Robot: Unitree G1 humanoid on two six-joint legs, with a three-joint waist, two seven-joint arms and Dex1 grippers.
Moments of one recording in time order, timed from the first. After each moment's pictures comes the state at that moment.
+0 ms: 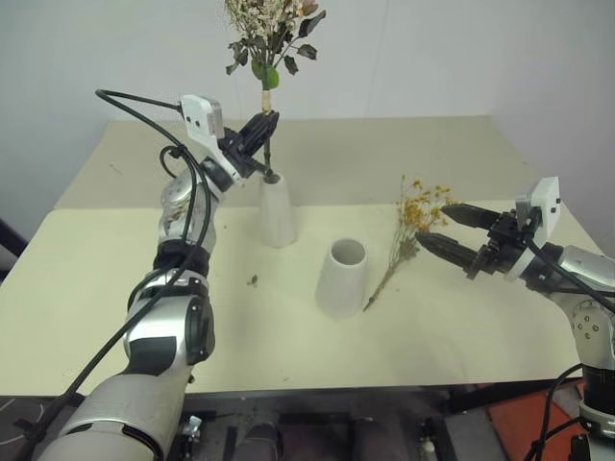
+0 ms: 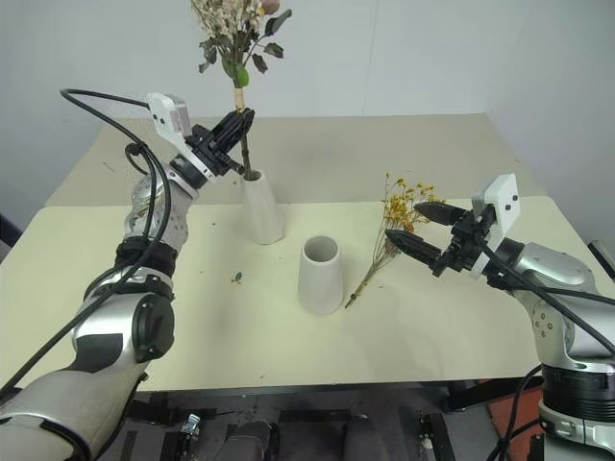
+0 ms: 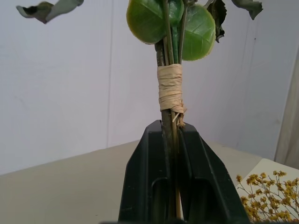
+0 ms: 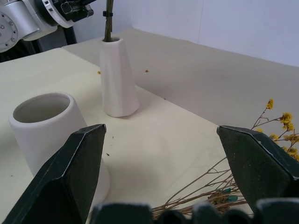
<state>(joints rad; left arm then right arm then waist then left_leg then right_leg) -1.16 0.29 0.28 0.96 -0.36 -0.13 -0.85 -0.38 -0.73 -0.29 -0.20 0.61 0.57 0.87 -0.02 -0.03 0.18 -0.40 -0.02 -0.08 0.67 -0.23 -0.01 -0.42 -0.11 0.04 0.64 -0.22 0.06</state>
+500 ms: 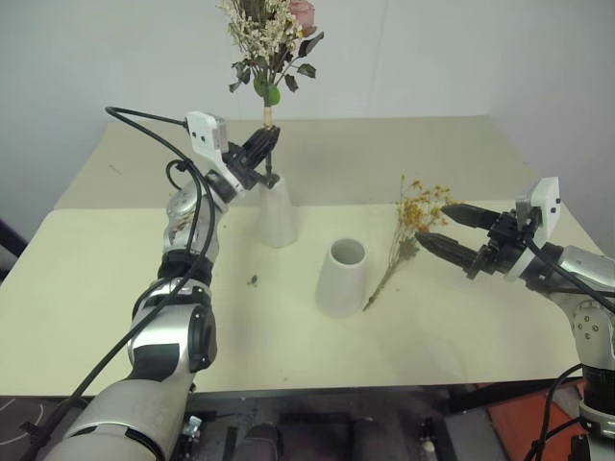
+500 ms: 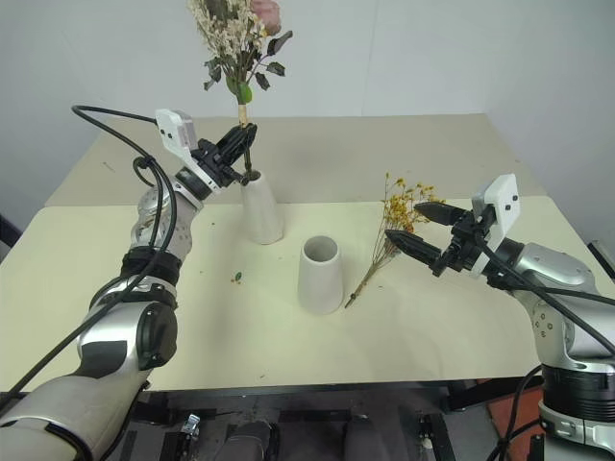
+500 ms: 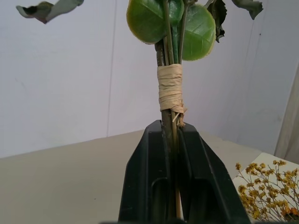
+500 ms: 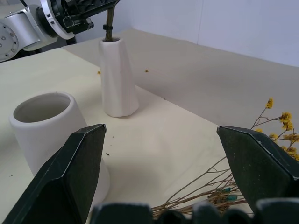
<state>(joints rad) -1.11 0.27 0.27 0.93 -0.36 -0.13 -0.84 -0.38 -0.73 -0.29 -0.20 0.61 0.57 0.87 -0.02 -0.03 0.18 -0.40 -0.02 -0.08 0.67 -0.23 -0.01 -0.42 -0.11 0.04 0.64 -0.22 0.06</state>
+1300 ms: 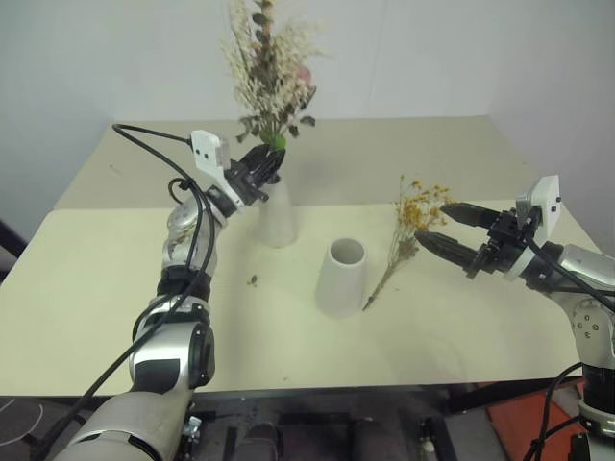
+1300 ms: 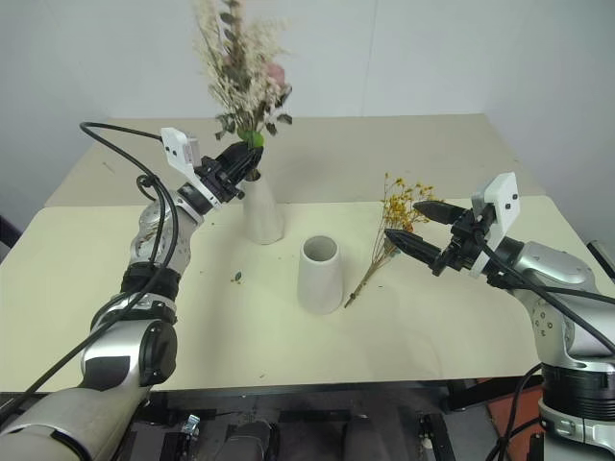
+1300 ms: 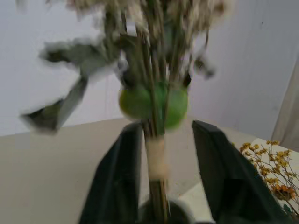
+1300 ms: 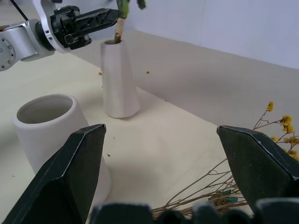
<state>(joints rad) -1.00 0.27 0.25 0.78 -0.36 -0.03 -0.83 -0.38 -0.73 -0.29 -0.20 0.61 0.57 0.87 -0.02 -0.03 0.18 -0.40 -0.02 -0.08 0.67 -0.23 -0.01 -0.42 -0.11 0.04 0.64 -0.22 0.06</state>
